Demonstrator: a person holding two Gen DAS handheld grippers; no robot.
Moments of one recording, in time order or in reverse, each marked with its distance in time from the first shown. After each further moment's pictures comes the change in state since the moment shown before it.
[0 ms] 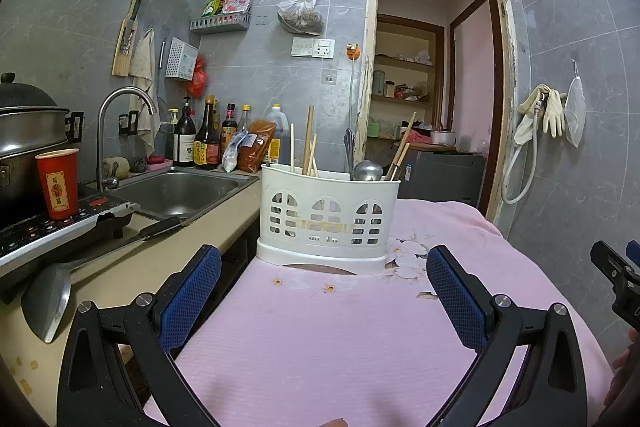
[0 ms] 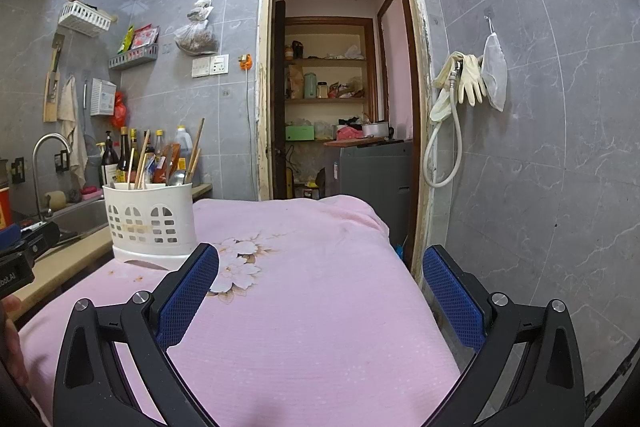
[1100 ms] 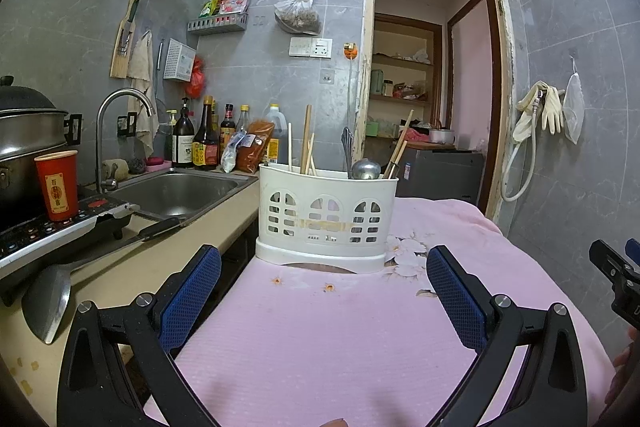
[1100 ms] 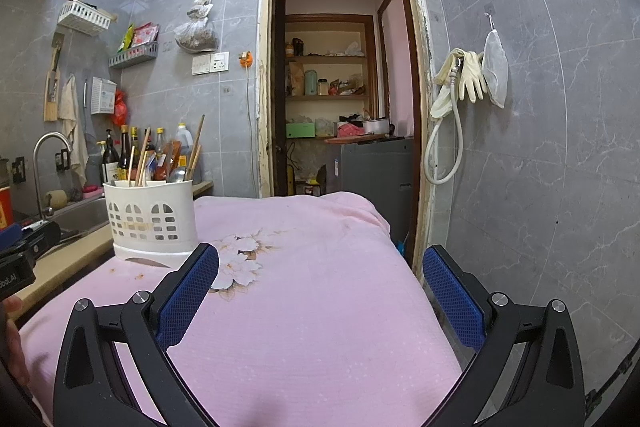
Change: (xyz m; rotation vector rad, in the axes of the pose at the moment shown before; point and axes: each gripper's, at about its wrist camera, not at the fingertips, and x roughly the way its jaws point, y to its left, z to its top) left arm -0.001 0.001 0.001 0.009 0.001 0.000; right arm -0.001 0.003 -0.001 -0.001 0.005 0.001
